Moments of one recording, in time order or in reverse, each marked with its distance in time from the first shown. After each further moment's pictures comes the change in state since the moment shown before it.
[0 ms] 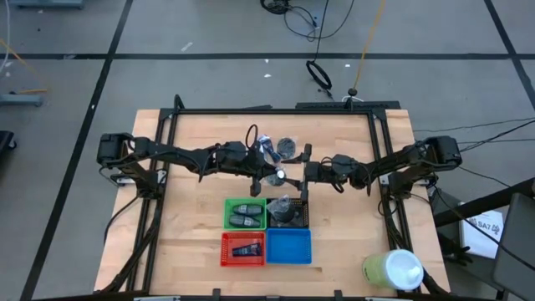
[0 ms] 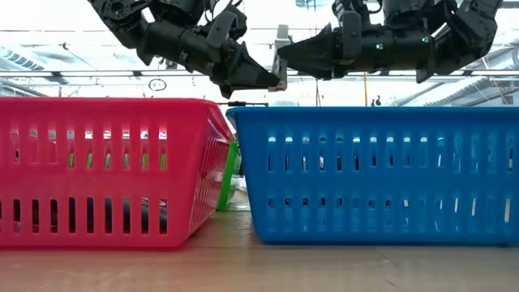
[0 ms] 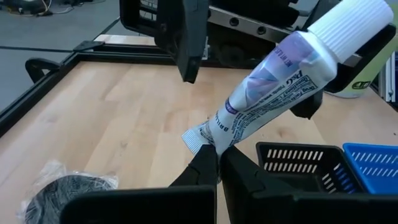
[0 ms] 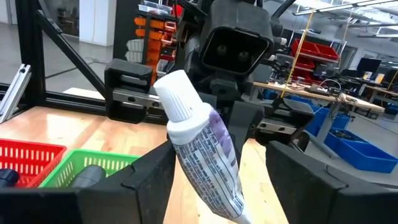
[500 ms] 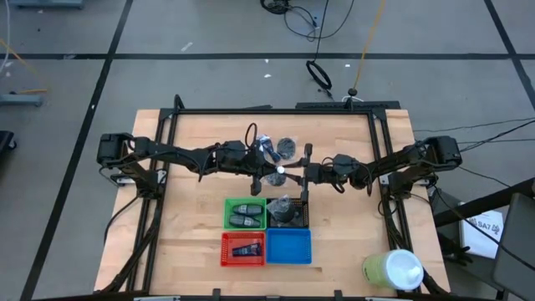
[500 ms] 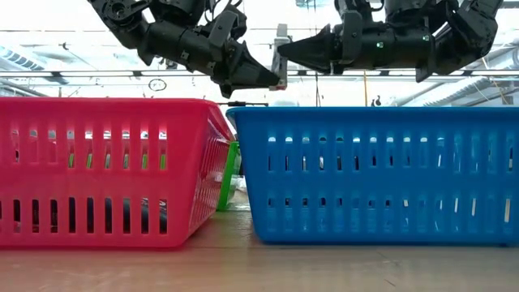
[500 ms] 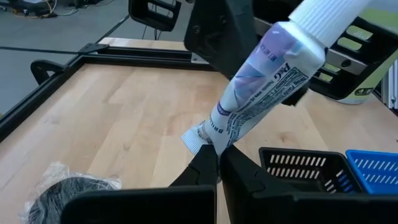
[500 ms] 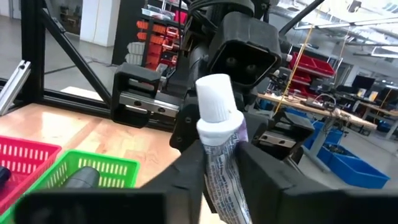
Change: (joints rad) left arm 0.001 0.000 0.000 0.013 -0.002 -0.011; right arm -0.001 0.000 0.000 0.031 -0.004 -0.069
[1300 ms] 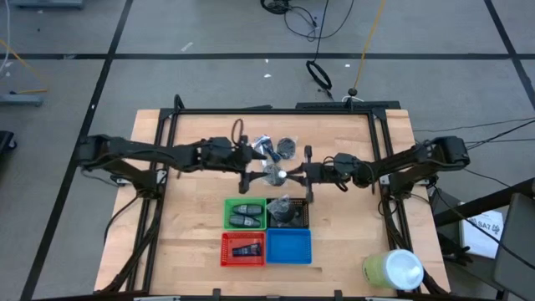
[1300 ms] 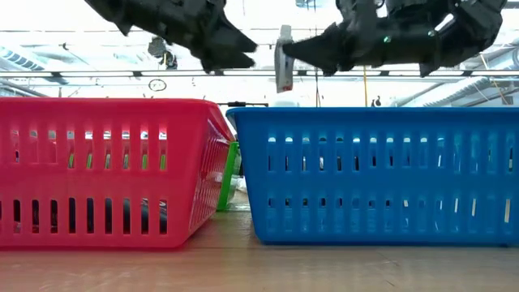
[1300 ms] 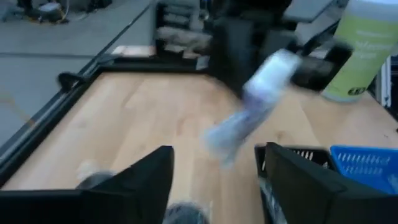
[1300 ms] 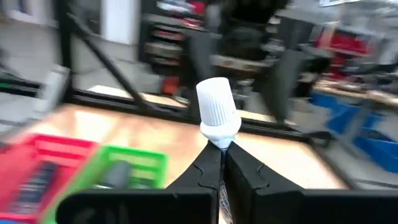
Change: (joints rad) left arm -0.019 -0.208 -0.001 -0.221 -0.068 0.031; right arm 0.007 -0.075 0.000 -0.145 -0.091 0.100
